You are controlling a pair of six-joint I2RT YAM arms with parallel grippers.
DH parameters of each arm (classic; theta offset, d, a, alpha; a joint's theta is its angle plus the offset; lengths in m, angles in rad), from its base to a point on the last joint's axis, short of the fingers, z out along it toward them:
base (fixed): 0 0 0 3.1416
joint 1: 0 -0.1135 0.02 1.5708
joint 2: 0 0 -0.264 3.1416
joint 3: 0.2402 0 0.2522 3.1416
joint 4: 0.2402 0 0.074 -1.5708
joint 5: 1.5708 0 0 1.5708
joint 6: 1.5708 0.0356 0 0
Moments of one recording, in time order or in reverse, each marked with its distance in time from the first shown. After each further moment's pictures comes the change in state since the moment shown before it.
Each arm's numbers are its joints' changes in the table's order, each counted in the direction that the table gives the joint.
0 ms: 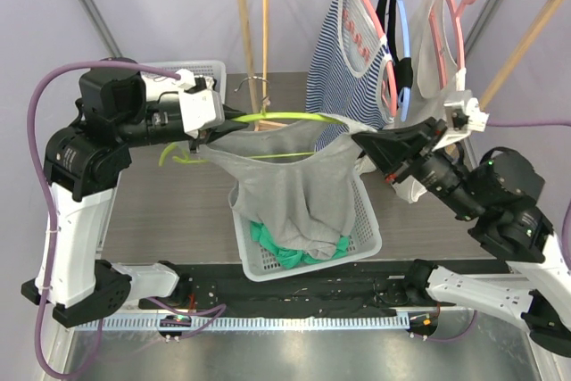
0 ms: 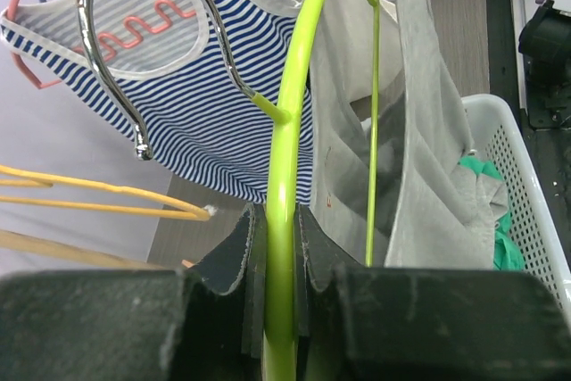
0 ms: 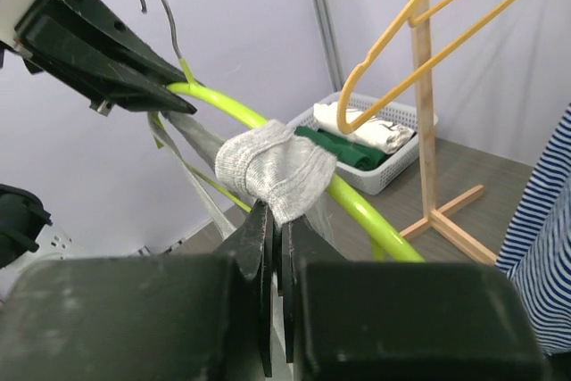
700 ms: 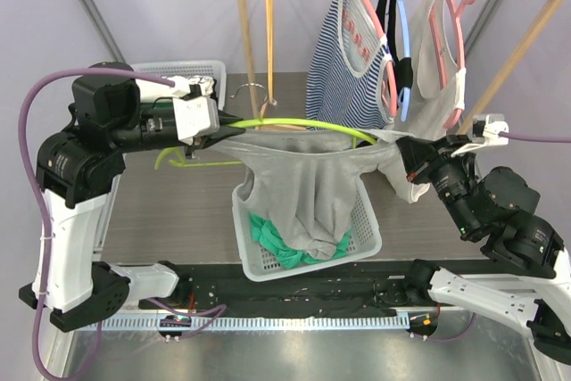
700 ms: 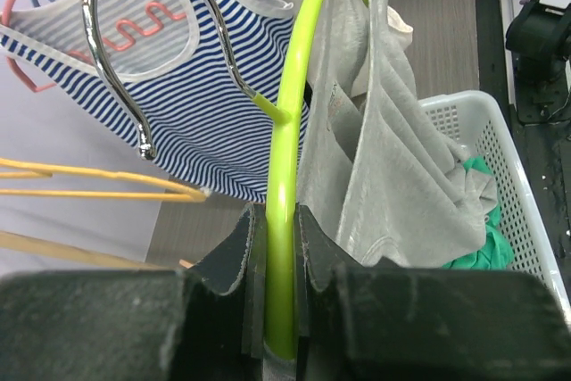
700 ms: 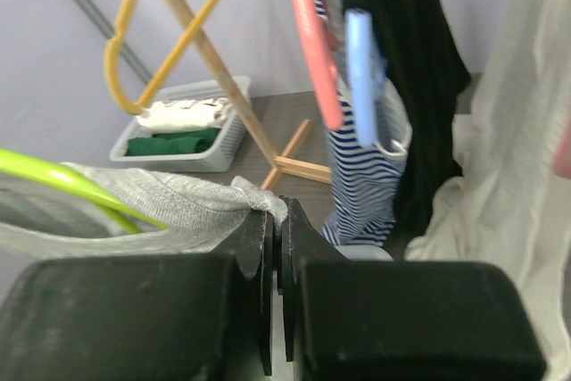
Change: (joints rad) left arm 0.004 -0.017 0.009 0.047 0.008 0.015; right arm 0.000 -0.140 -0.093 0.220 0.538 0.097
